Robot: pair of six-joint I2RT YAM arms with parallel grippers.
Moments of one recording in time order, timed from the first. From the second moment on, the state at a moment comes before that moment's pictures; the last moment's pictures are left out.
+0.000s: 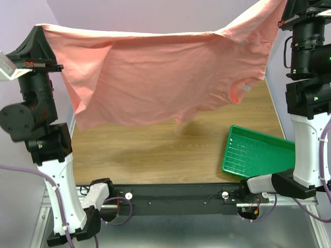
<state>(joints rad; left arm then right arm) 0.18 0.95 1.62 0.11 0.04 -0.33 0.25 1.38 2.14 -0.07 0.18 0.04</state>
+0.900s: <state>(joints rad) 0.18 1.24 1.55 0.00 0.33 -0.43 0.25 1.55 1.99 -0.06 0.25 0.00</state>
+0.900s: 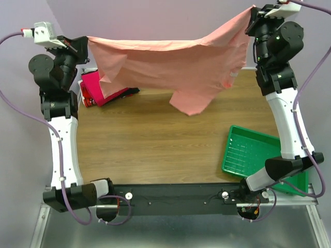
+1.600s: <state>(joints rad) 0.18 0.89 1.69 0.04 0.04 -0.21 0.25 1.34 2.15 0.11 0.05 -0.04</state>
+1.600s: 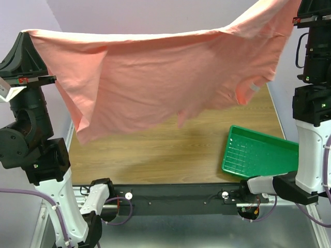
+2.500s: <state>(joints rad) 0.19 1.88 1.60 -0.32 0.36 -0.25 0.21 2.36 2.09 -0.14 0.21 0.14</state>
